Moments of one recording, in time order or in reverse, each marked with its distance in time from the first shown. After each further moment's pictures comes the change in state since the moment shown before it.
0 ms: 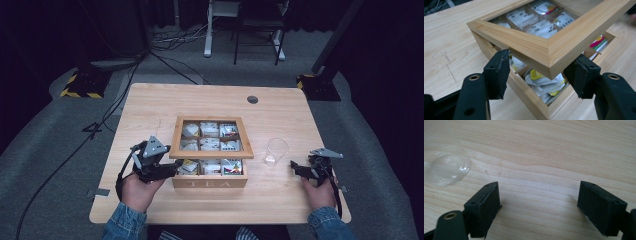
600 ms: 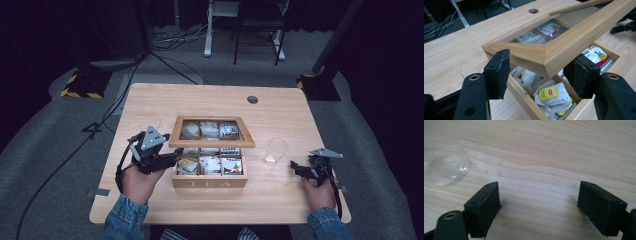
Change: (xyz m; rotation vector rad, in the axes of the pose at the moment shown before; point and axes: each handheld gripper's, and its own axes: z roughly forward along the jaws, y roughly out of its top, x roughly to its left) left arm 0.004 0.022 -0.007 -0.086 0.049 0.022; right arm 0.000 0.000 0.000 0.000 0.000 0.000
